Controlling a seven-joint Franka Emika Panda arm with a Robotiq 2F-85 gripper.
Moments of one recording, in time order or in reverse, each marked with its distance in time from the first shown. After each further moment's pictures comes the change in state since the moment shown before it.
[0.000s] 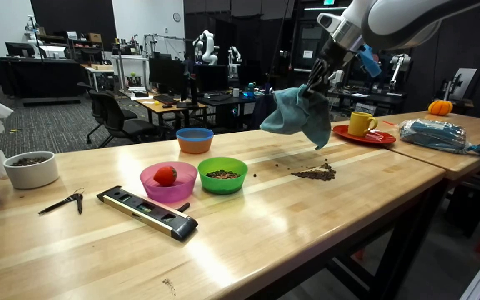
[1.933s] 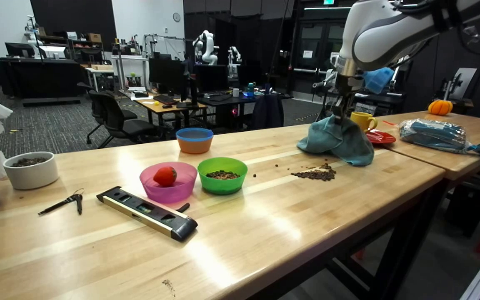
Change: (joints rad) arm -0.141 0.176 -0.042 0.110 -0.202 -0.348 0.583
